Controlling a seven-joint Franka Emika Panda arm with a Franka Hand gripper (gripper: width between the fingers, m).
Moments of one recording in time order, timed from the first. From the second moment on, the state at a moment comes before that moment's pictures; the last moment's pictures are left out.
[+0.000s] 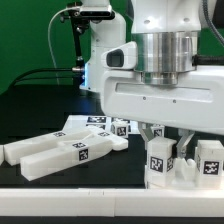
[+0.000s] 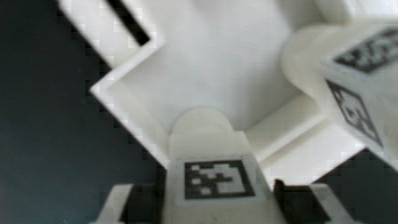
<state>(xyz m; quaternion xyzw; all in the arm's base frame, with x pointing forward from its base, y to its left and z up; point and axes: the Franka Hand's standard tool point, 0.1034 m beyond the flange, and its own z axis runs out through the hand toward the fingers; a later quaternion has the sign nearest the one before) 0.643 0.053 0.070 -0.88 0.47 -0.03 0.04</state>
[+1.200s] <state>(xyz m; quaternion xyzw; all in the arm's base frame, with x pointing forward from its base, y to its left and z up) 0.647 0.044 0.070 -0.93 0.37 -0.03 0.05</state>
